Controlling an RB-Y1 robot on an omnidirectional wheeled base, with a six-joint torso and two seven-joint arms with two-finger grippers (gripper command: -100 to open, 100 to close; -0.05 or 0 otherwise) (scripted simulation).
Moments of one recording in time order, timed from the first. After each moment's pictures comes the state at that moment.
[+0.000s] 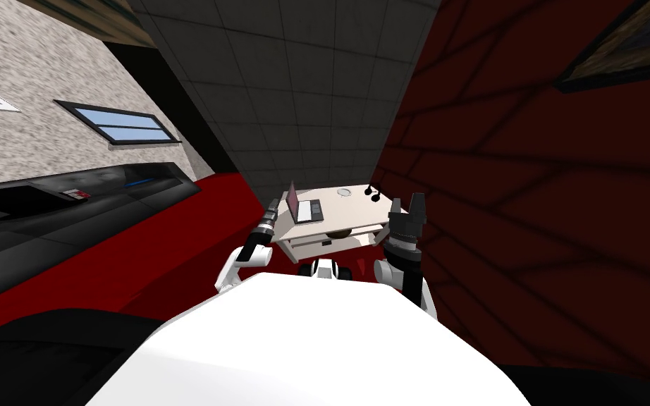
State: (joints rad) left arm 0.39 0.15 0.07 -2.20 -0.08 0.13 -0.15; right arm 0.49 0.03 0.01 -2.33 0.06 -0.53 0.07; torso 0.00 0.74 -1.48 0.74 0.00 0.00
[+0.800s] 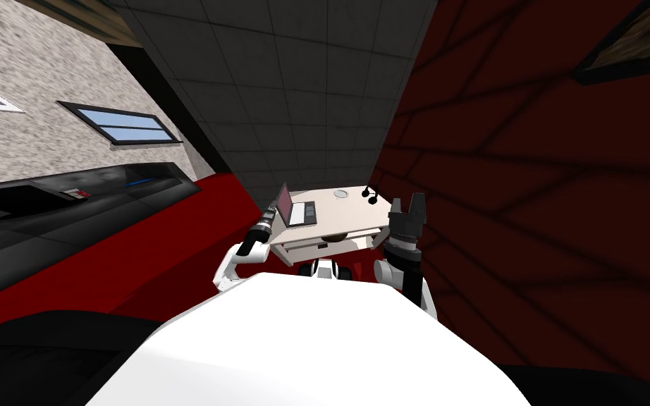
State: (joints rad) left arm 0.35 0.18 0.11 -2.18 -0.11 0.29 -0.19; right arm 0.49 0.03 0.01 -2.33 0.06 -0.53 0.07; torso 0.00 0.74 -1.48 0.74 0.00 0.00
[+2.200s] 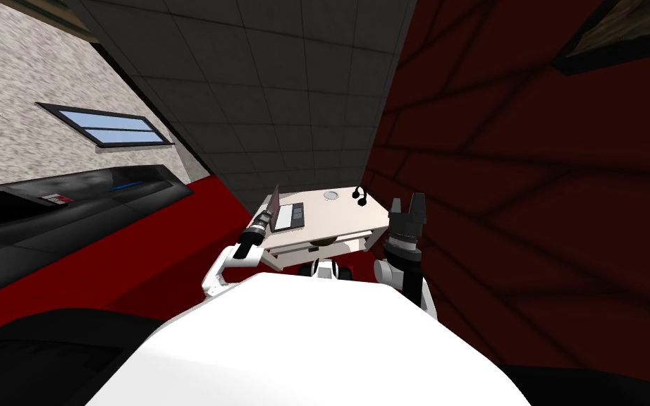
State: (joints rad) left arm 0.40 0.28 0.13 -2.18 -0.27 0.29 -0.34; right arm 0.49 0.03 0.01 -2.33 0.06 -0.53 0.07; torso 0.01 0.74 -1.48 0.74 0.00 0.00
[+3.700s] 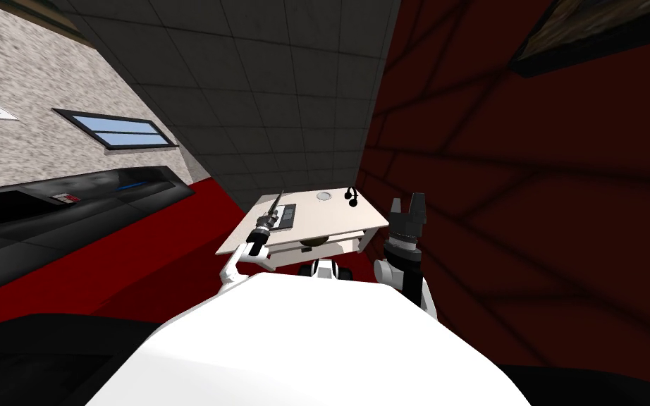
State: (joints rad) left arm 0.29 0.26 0.15 -1.86 -0.56 0.07 -0.55; right arm 0.49 0.03 0.01 -2.33 0.06 -0.53 0.07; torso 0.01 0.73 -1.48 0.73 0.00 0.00
